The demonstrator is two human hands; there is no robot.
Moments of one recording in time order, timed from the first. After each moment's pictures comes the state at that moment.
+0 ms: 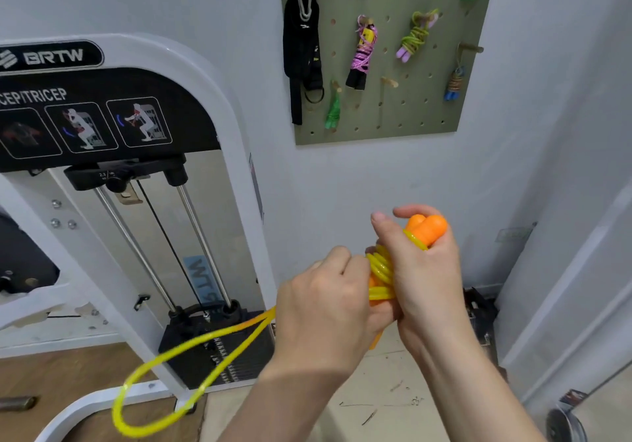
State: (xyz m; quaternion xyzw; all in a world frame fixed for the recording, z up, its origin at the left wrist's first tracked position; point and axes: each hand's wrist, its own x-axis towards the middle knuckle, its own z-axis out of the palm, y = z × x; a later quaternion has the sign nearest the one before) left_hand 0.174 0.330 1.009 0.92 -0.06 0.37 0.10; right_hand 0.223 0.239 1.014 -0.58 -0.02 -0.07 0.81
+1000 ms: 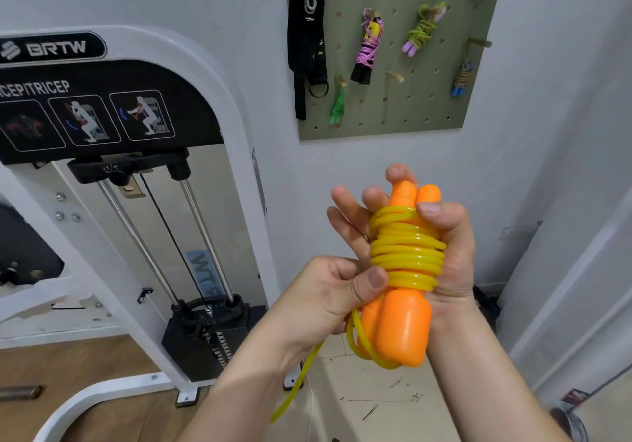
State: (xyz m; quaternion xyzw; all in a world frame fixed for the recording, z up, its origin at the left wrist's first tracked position) left_hand 0.185 0.350 1.007 0.68 -0.07 -0.07 0.72; right_hand 0.245 0.234 1.021 -0.19 -0.31 0.26 0.89
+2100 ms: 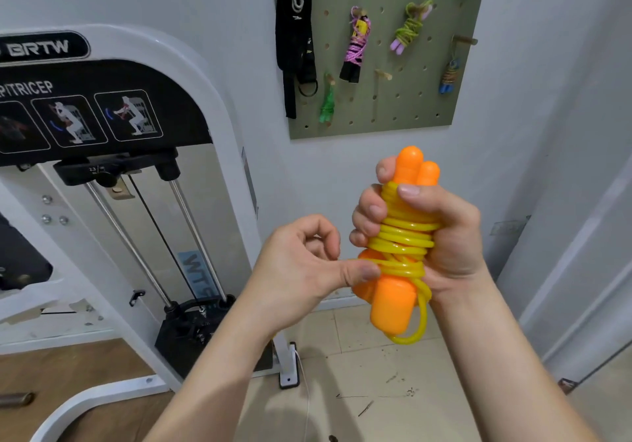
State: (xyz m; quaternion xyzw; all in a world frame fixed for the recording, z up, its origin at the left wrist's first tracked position) left_hand 0.189 0.359 1.025 0.76 -0.05 0.11 0.63; right_hand 0.257 0.212 1.037 -0.30 -0.33 0.27 0.85
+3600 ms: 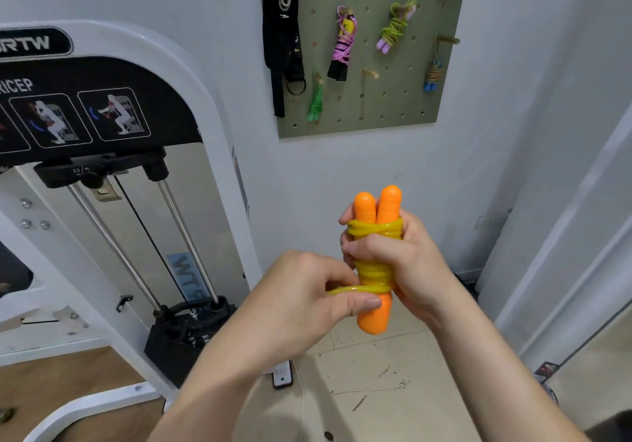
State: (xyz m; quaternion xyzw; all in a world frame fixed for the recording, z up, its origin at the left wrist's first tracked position) left_hand 0.165 0.359 1.023 0.91 -0.12 0.07 0.39; right_hand 0.236 0.218 1.011 -0.58 -0.24 0.13 0.77
